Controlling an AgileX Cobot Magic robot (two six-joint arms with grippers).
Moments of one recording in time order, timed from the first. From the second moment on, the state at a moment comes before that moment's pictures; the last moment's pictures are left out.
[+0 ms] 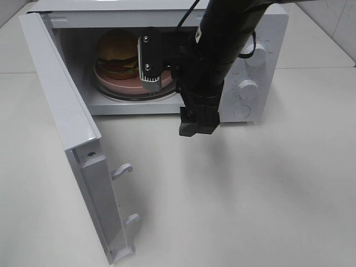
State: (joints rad) left arm 0.05 -0.01 -0.50 0.00 1.04 0.12; right arm 0.64 1.86 -1.41 0.01 0.76 -0.93
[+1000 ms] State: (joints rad) left arm 0.05 -0.01 -0.50 0.00 1.04 0.12; right arm 0.41 1.32 -0.89 0.01 0.87 -0.35
